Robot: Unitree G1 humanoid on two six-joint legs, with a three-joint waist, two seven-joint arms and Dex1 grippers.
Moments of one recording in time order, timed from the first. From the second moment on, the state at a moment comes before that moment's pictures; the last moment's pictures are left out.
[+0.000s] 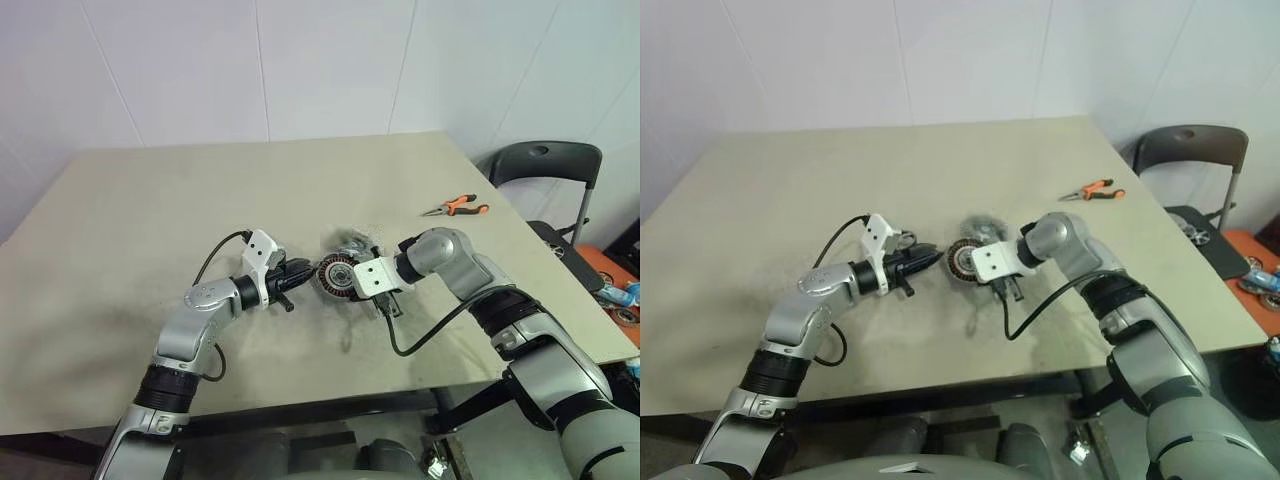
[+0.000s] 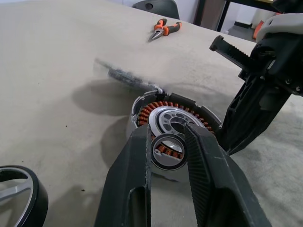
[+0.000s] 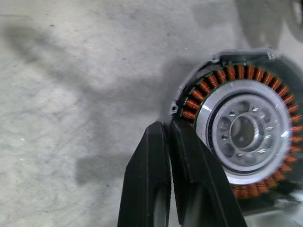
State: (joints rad) left arm -0.35 0.31 -0.10 0.02 -0.32 0.45 -0.72; right arm -0.82 -0.52 0.50 0.58 -0.23 -0.27 1.32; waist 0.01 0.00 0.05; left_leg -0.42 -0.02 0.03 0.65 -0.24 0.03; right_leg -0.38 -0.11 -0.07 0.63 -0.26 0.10
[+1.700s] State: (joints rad) left arm -0.37 0.35 -0.08 -0.01 -0.40 0.55 -0.79; right arm -0.69 -0.63 0.45 0.16 -0.13 -0.08 1.42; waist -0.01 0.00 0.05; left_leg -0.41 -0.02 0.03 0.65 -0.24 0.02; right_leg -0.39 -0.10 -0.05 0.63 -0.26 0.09
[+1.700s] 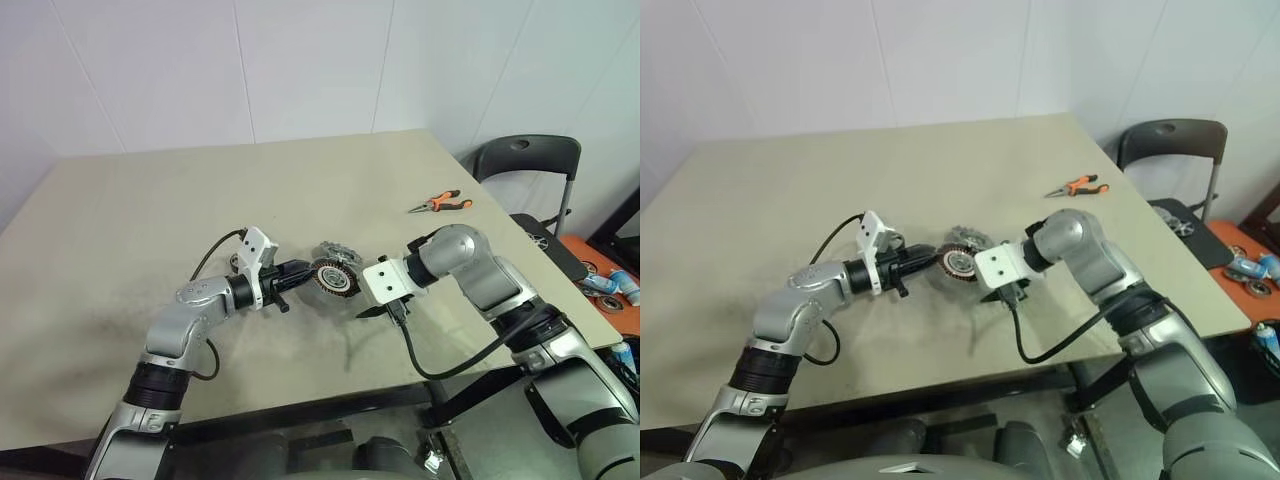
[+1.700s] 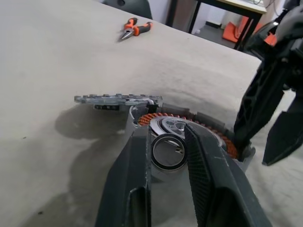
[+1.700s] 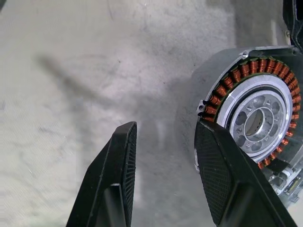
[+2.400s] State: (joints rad) left arm -0.39 0.31 -0.10 0.07 -0.38 0.52 -0.78; right arm -0.73 -0.67 0.57 0.26 -0.25 -0.40 1.41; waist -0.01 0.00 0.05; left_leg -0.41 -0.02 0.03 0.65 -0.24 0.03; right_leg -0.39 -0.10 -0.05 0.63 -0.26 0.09
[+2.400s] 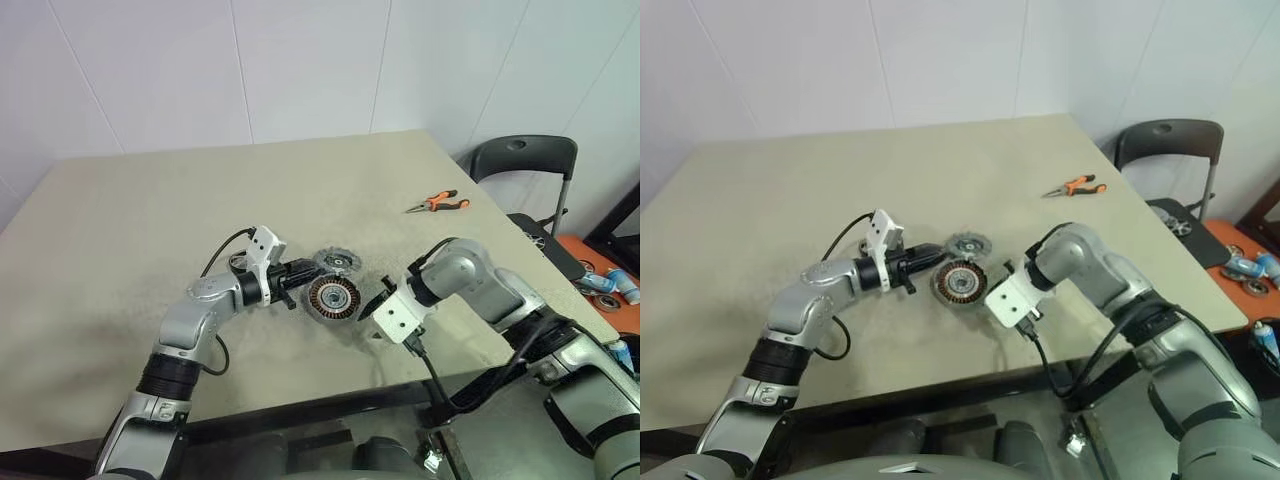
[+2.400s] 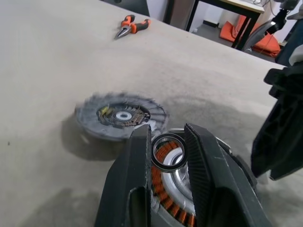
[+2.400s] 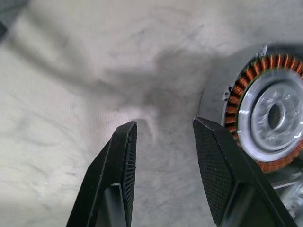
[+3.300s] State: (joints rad) left arm -0.40 0.37 -0.14 0.02 -0.43 0.58 -0.93; right arm -0.40 -0.67 0.26 -0.01 -0.13 0.11 1.04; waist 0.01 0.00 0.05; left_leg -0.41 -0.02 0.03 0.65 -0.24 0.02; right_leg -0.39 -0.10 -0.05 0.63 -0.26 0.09
